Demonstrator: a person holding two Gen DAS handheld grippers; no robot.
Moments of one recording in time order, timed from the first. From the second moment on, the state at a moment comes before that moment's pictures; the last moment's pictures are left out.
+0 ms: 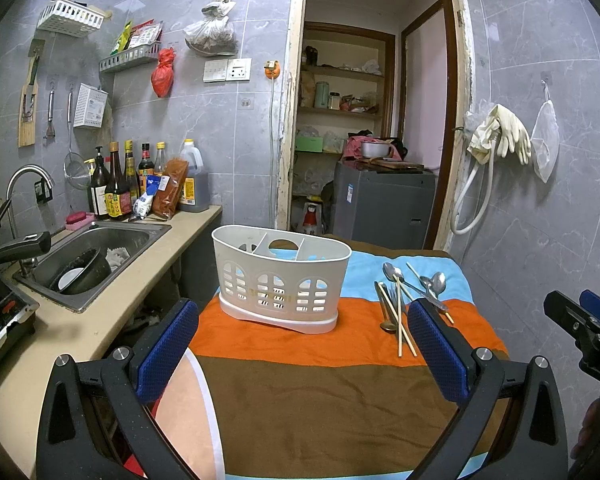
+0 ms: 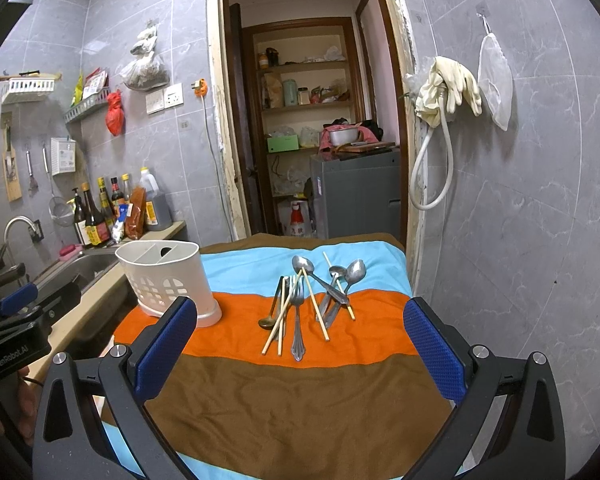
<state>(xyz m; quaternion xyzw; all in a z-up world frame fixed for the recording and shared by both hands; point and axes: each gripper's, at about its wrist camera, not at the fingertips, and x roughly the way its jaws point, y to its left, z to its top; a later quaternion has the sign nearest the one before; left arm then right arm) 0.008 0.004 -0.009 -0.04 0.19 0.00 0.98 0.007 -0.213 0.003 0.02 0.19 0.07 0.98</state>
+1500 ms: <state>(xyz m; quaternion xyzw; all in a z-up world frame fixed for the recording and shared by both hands) 0.043 -0.035 0.006 -0.03 0.17 -0.01 0.99 0.028 -0.232 0.009 0.01 0.19 0.08 0.98</state>
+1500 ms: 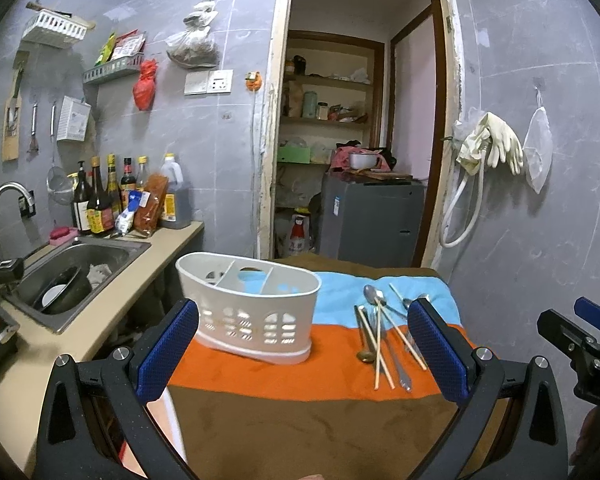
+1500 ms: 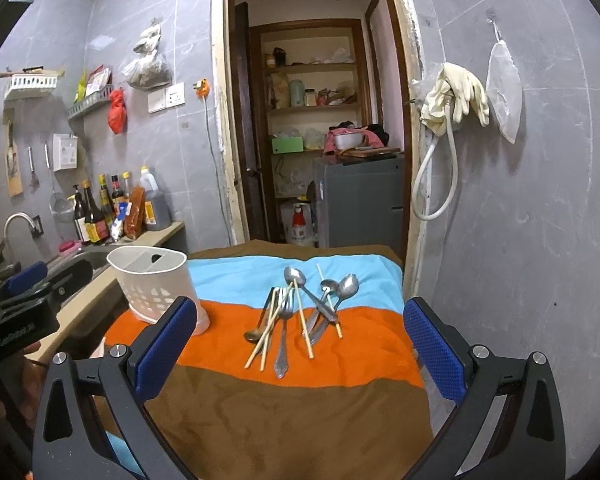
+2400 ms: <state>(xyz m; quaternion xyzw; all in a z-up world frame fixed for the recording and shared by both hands) 0.268 -0.147 -0.099 0.02 0.32 -0.05 0.95 0.264 -0.335 -0.075 0.05 0.32 0.22 0.92</state>
